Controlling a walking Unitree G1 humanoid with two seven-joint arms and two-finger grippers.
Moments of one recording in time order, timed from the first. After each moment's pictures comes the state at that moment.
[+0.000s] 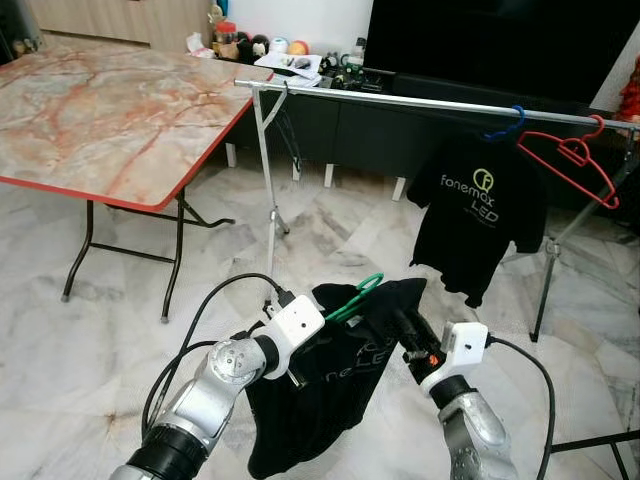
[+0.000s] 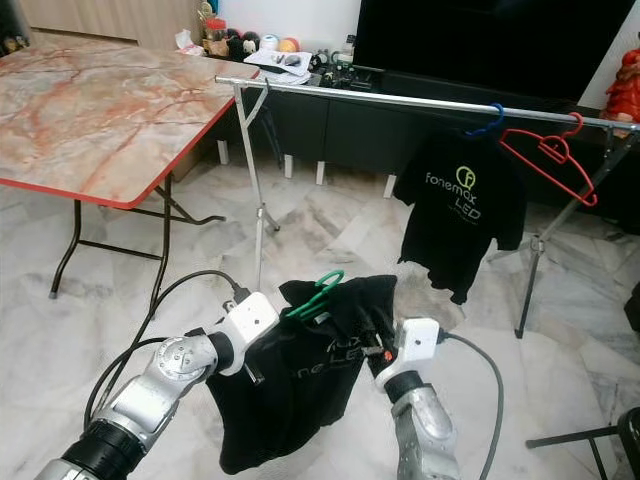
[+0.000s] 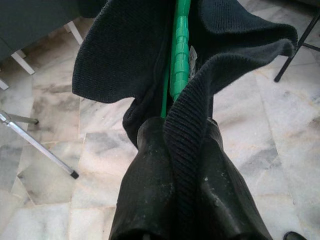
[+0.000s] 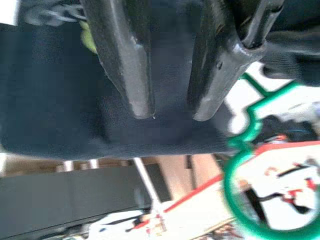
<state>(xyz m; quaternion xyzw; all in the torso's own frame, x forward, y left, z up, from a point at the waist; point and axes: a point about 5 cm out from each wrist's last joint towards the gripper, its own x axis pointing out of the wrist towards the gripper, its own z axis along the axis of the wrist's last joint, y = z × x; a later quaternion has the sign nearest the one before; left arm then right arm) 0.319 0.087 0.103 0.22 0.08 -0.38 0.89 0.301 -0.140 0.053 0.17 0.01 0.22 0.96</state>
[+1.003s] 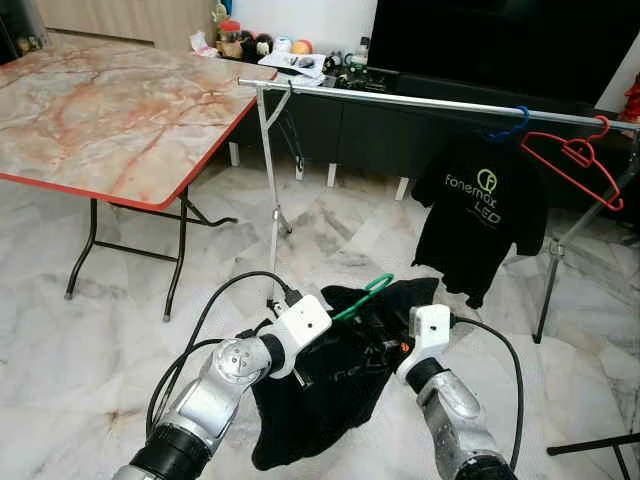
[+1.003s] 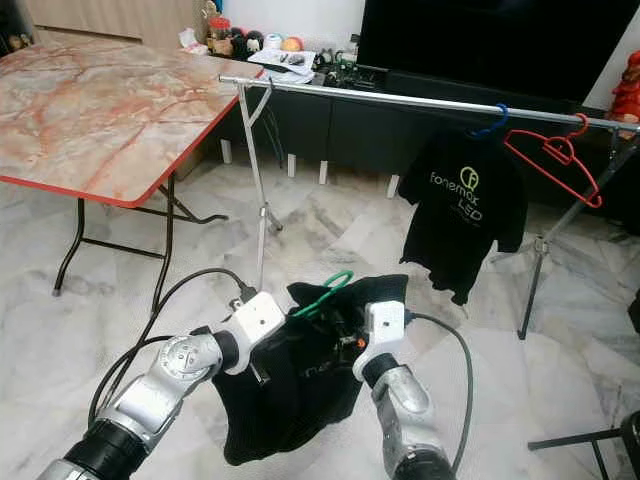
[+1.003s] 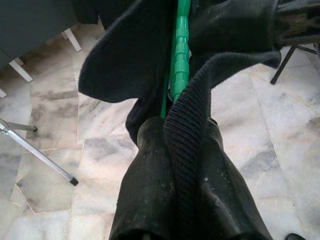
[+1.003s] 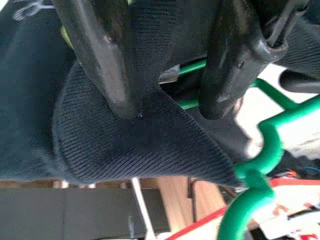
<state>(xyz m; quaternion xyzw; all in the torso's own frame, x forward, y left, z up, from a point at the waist) 0.317 0.079 0.107 0.23 0.07 -0.39 0.89 0.323 -0.127 0.053 0.10 0.06 0.20 0.97</state>
